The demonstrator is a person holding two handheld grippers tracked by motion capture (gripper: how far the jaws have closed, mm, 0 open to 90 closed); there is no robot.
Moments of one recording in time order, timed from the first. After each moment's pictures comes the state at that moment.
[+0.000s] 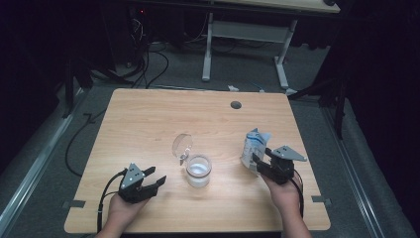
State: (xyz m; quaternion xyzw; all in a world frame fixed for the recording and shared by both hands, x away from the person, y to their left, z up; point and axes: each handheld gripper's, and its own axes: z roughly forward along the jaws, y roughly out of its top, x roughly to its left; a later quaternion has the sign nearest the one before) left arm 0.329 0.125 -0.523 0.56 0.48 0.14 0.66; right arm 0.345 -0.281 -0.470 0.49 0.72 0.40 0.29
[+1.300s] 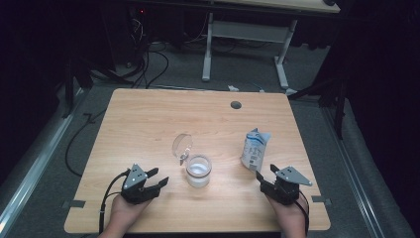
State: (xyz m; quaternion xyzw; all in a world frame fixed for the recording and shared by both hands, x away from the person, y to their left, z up) left arm 0.327 0.118 -0.524 0.56 0.48 0.12 0.66; right arm 0.291 -0.286 -0.490 0.49 0.72 0.39 0.31
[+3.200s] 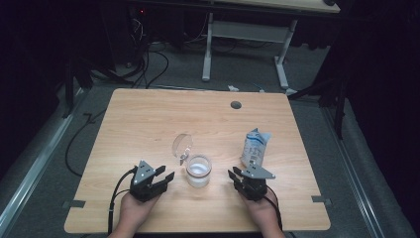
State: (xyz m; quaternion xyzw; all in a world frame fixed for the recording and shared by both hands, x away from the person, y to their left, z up) left arm 0.334 0.092 -0.512 0.55 0.52 0.13 0.64; right arm 0.316 -0.212 -0.510 0.43 0.77 0.41 0.25
